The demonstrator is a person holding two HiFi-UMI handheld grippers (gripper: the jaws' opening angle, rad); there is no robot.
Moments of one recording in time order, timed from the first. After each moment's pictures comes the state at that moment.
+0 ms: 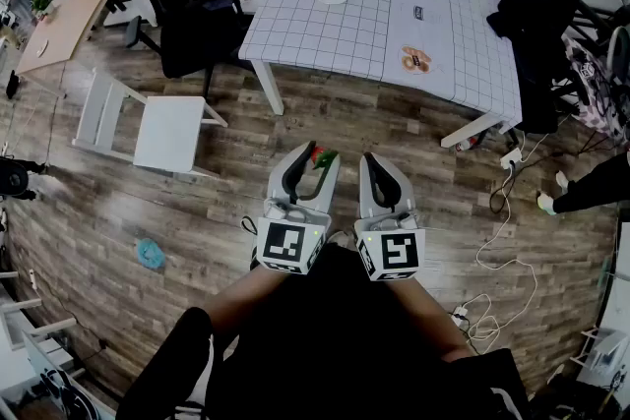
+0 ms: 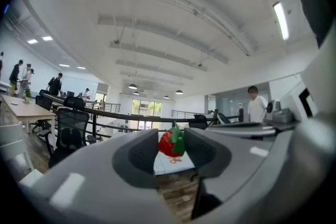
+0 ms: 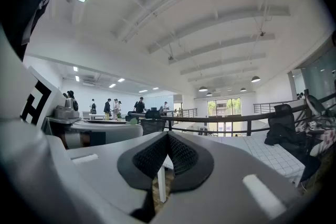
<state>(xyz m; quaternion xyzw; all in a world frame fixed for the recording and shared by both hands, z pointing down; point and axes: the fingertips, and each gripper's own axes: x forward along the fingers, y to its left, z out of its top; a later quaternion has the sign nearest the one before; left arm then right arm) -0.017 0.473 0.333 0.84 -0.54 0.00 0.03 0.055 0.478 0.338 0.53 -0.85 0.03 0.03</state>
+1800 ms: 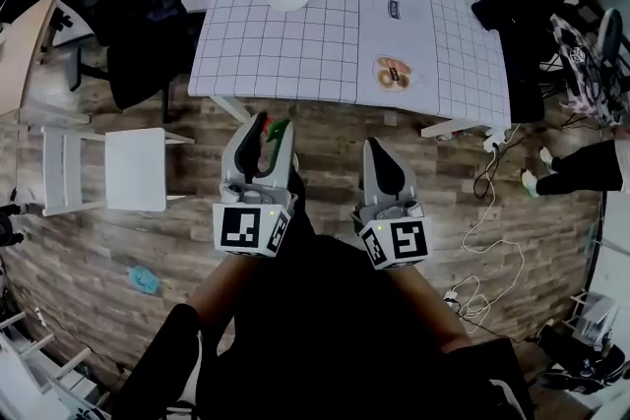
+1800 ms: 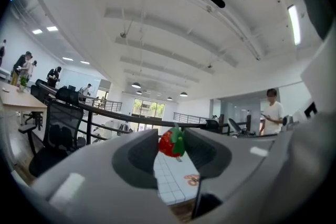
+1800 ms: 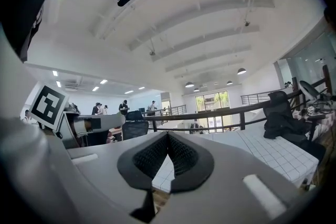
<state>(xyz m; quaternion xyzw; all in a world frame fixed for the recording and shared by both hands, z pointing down) -0.039 0.216 0.336 0.84 -0.54 -0.03 0.06 0.106 0.251 0.363 0.57 -0.81 0.08 0.01</state>
